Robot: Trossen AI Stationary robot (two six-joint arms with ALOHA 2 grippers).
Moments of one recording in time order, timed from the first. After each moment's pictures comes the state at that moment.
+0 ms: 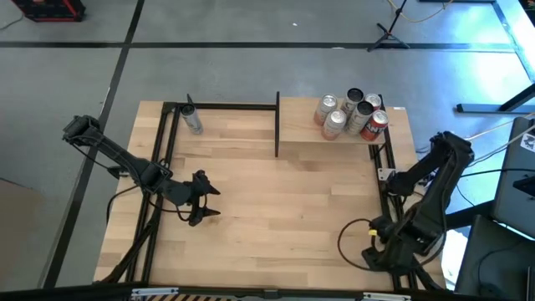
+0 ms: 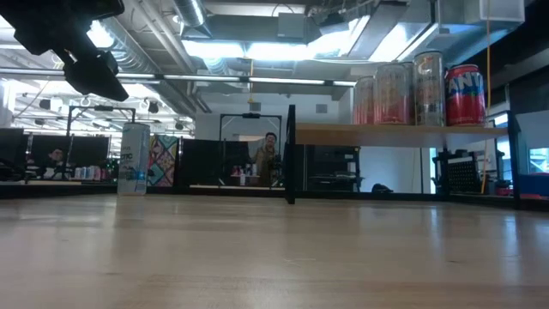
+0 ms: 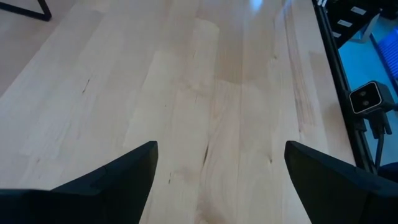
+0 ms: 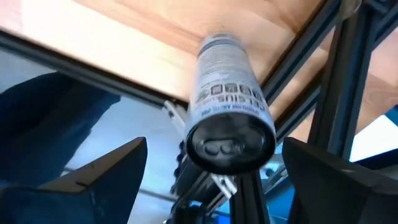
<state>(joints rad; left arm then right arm) -0.50 0.93 0.54 -0.31 -0.33 -0.62 1.00 1.38 1.26 -1.18 -0.27 2.17</state>
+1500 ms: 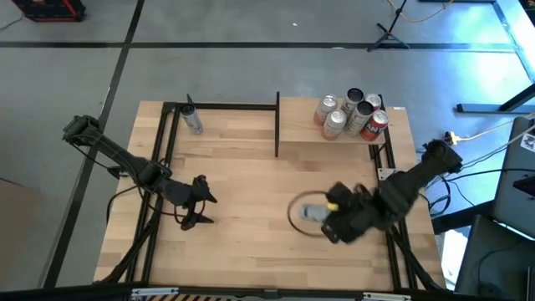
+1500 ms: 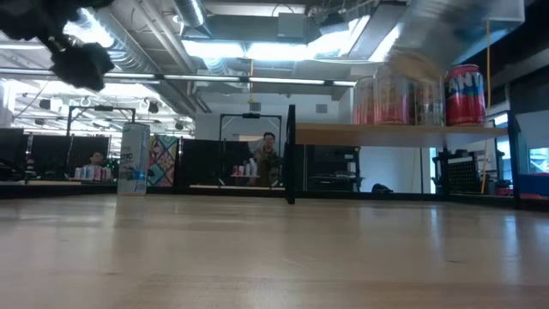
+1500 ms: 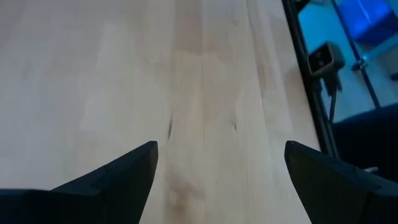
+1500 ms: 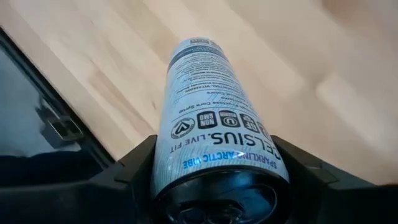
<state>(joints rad) -0.50 0.93 0.58 -0.37 -0.14 -0.57 0.65 1.58 1.69 -1.41 0.24 1.39</state>
